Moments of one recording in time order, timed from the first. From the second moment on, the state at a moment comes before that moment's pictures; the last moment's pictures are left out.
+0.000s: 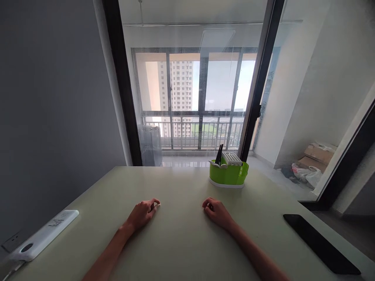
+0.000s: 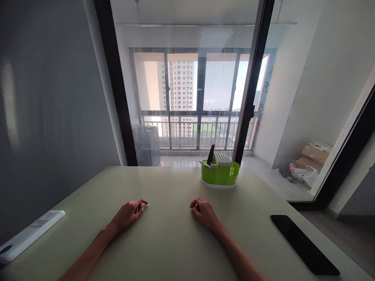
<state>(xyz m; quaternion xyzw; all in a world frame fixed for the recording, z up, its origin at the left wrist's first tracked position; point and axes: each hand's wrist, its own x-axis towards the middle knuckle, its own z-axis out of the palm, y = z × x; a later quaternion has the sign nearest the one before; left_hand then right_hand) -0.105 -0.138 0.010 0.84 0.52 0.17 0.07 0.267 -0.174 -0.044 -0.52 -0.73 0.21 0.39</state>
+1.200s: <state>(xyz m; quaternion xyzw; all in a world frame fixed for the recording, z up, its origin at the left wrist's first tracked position) -0.107 -0.135 0.007 0.84 0.52 0.15 0.06 0.268 -0.176 -0.044 -0.52 -0.73 0.20 0.39</state>
